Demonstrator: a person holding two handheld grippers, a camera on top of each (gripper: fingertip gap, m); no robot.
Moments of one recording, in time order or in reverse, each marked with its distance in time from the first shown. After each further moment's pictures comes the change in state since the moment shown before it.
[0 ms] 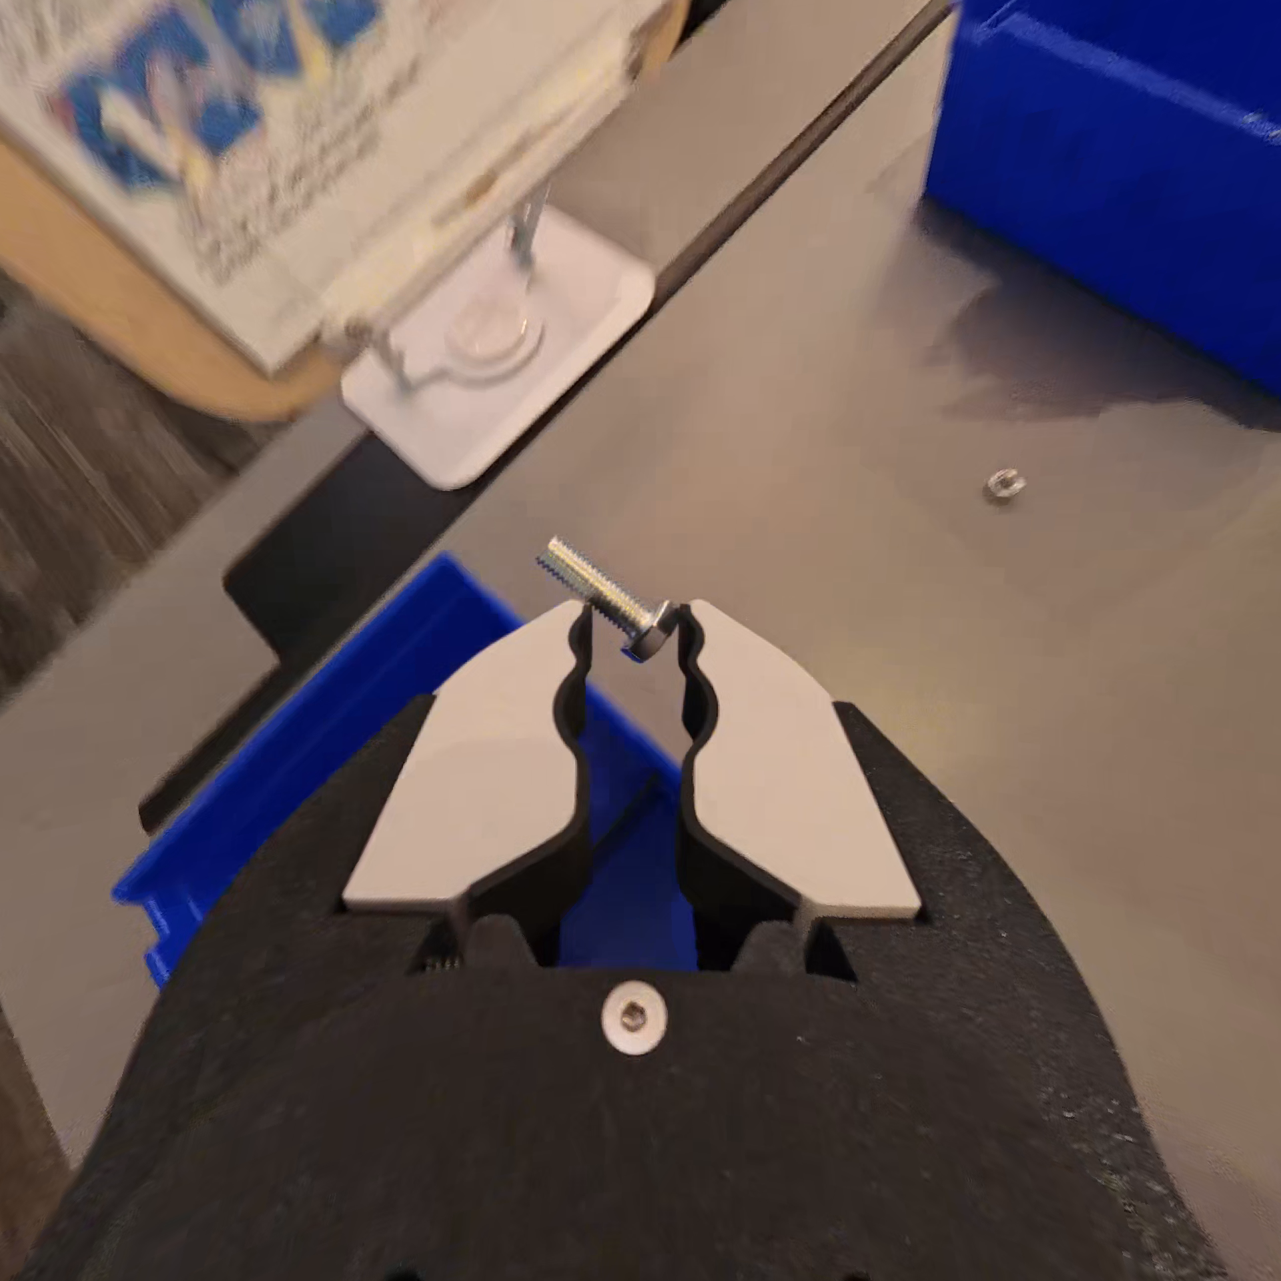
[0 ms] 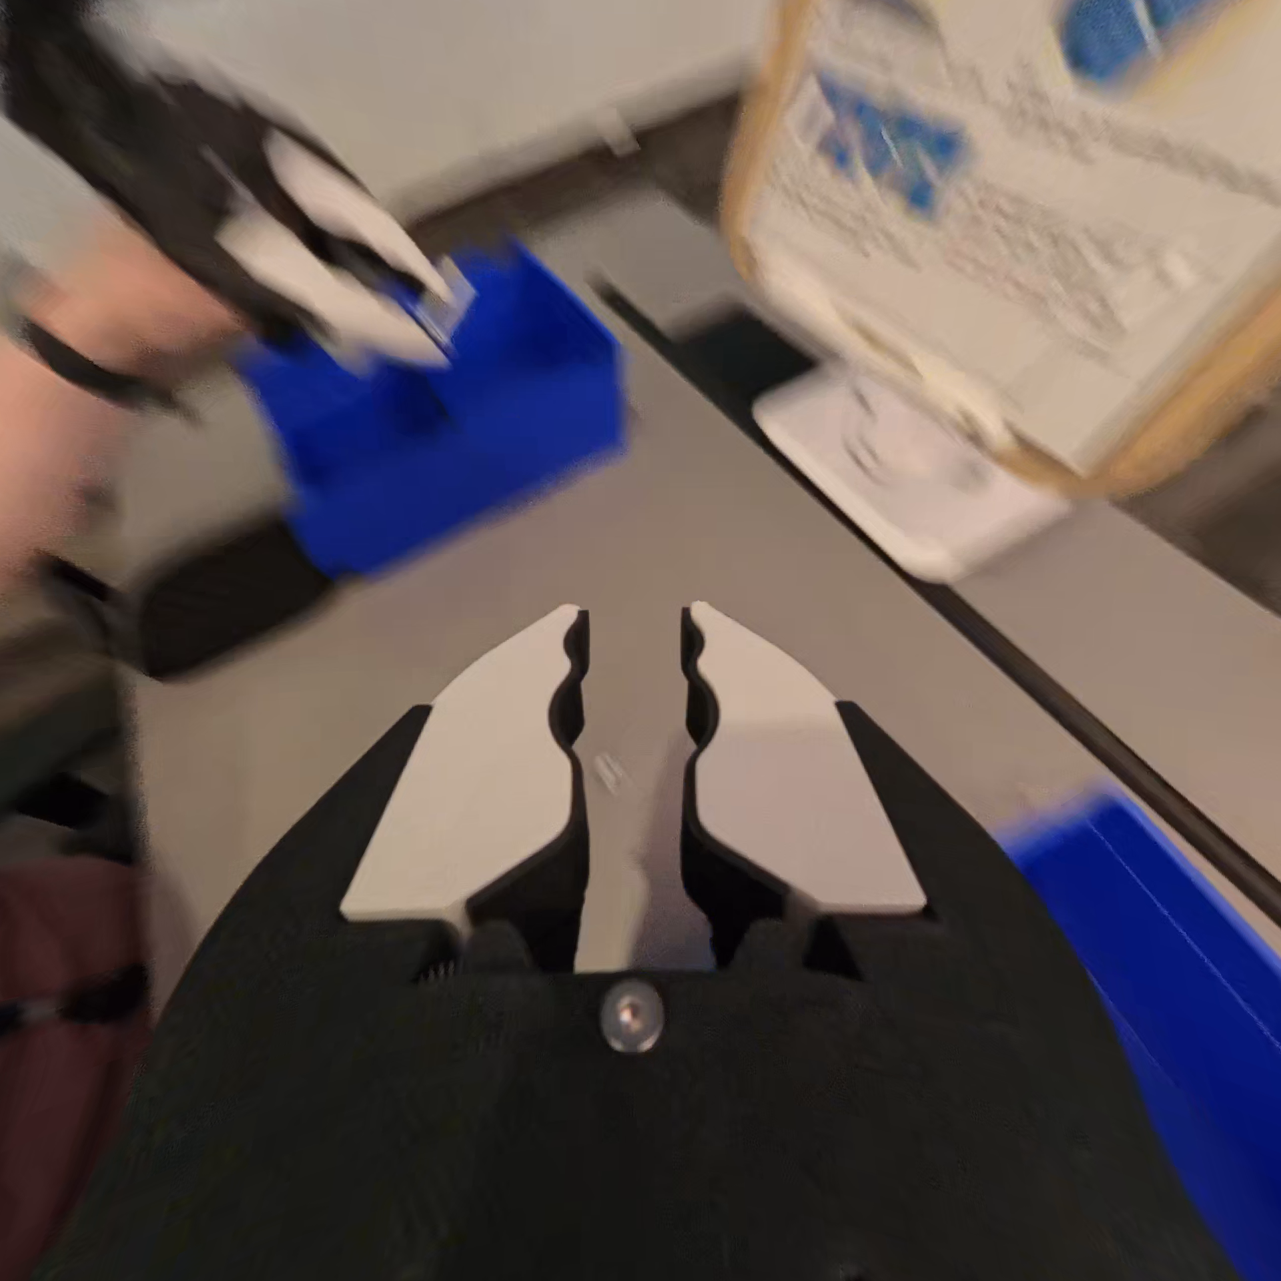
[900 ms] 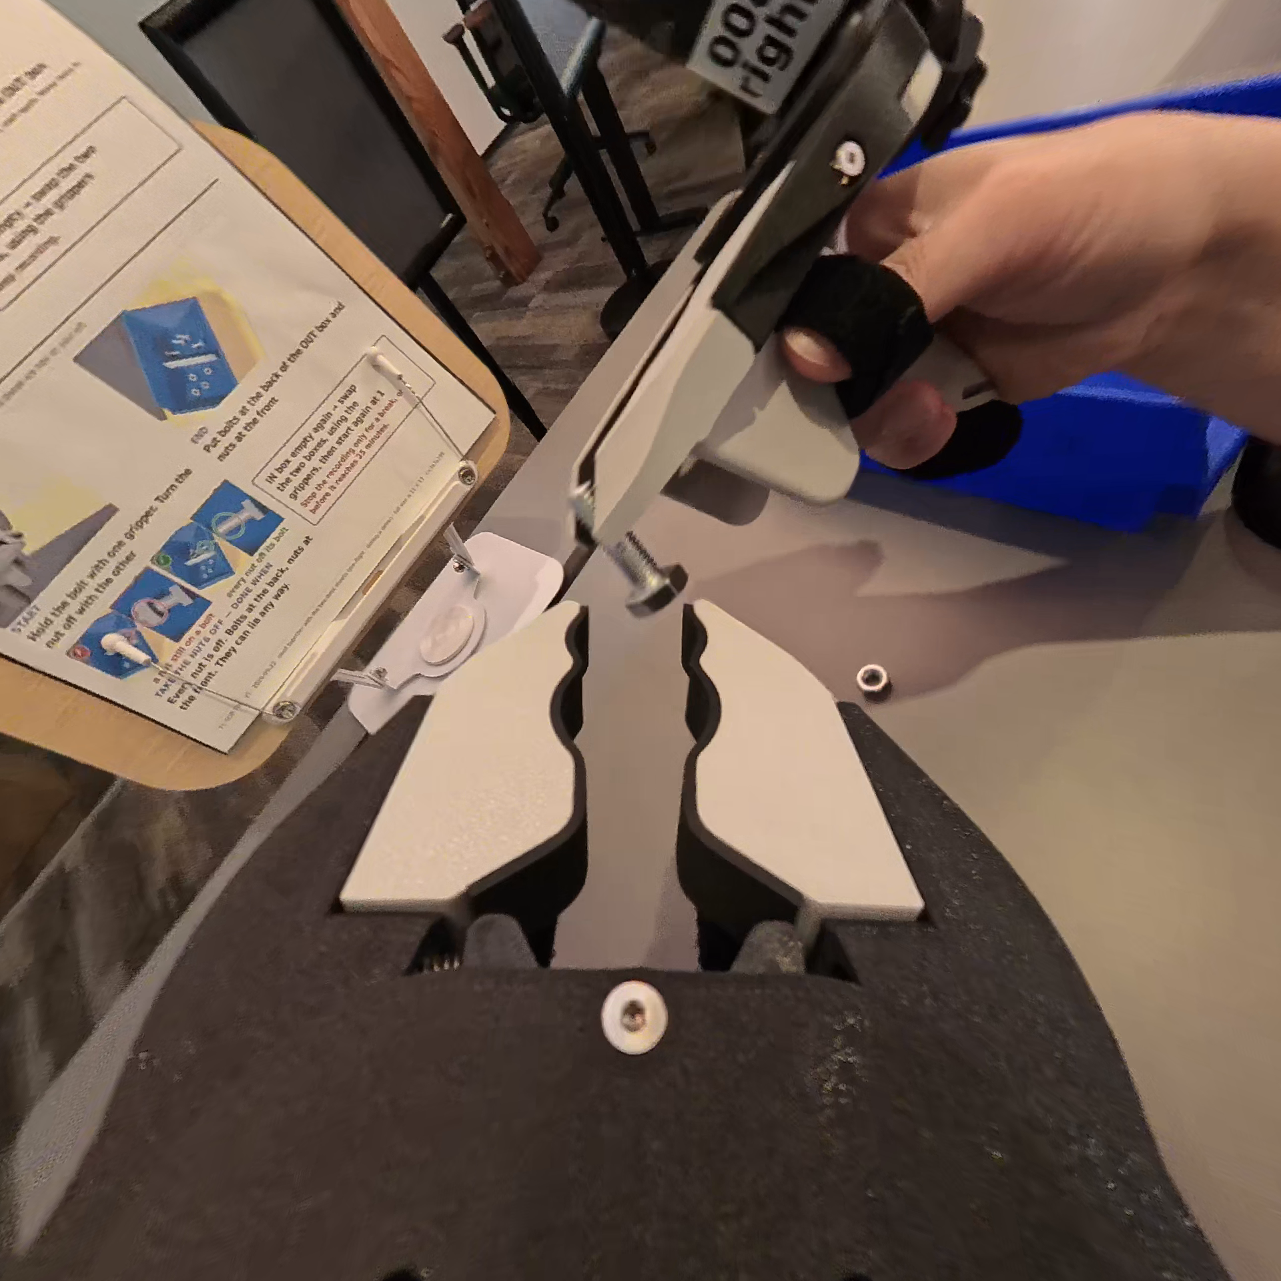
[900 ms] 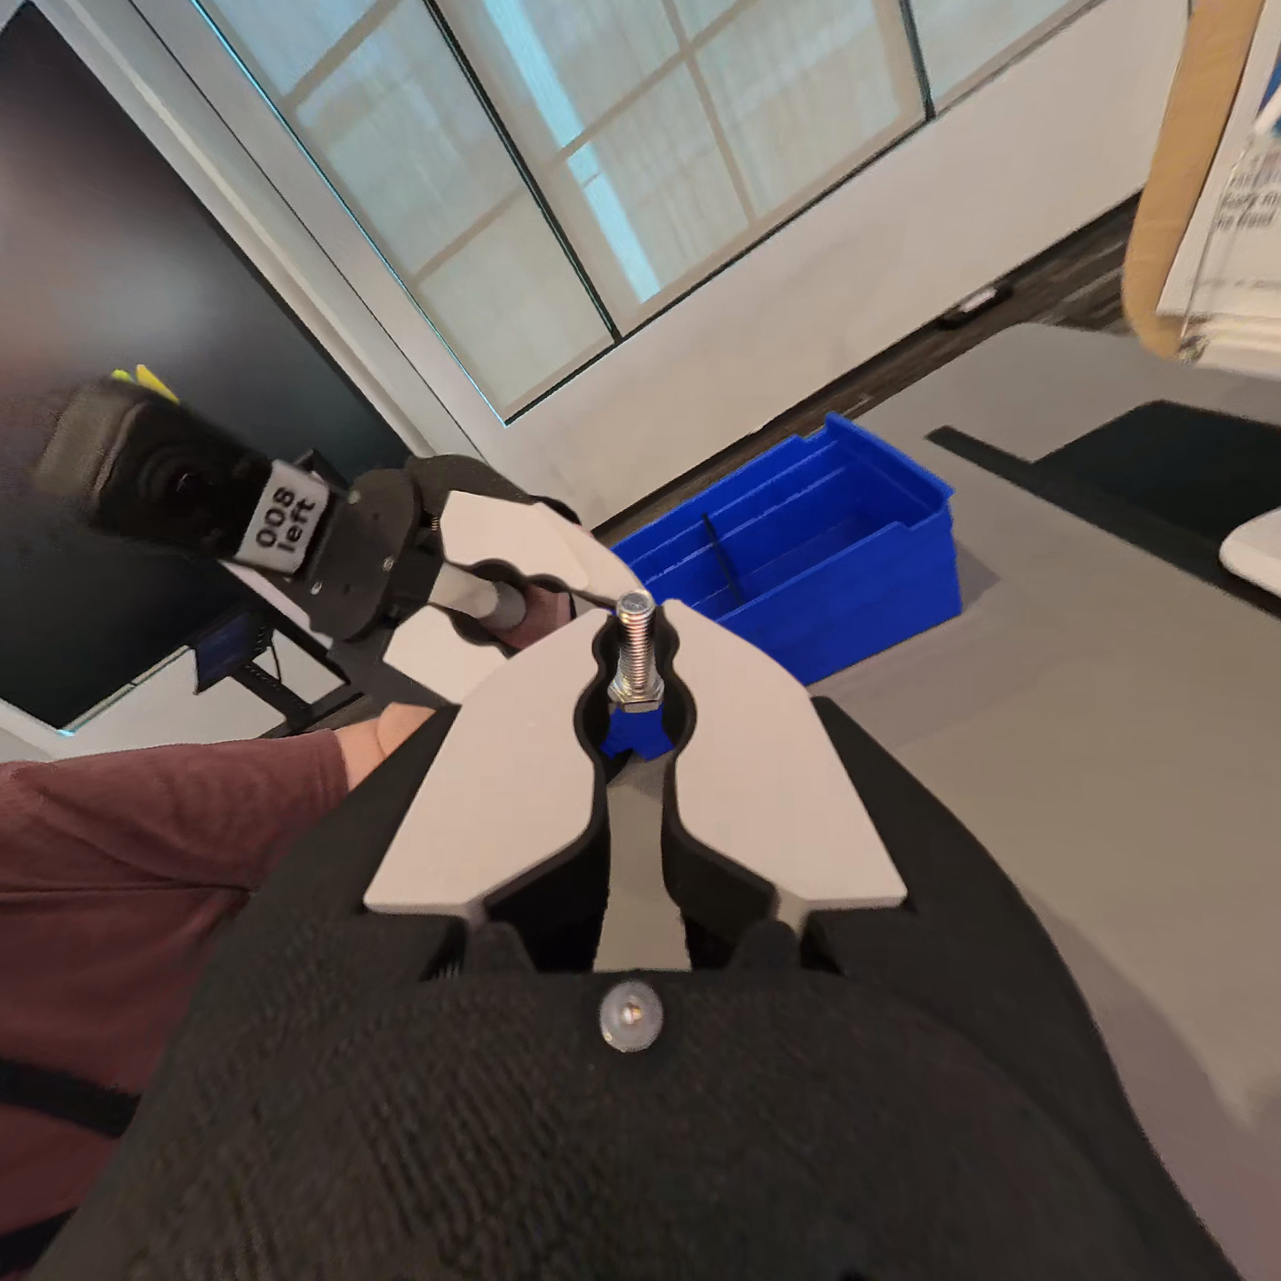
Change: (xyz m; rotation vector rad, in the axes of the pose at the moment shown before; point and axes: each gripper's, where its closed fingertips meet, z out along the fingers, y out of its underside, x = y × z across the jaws) left arm 0.118 -0.087 0.021 0.300 -0.052 0.291; right arm -0.073 -0.041 0.089 0.283 -0.566 0.308
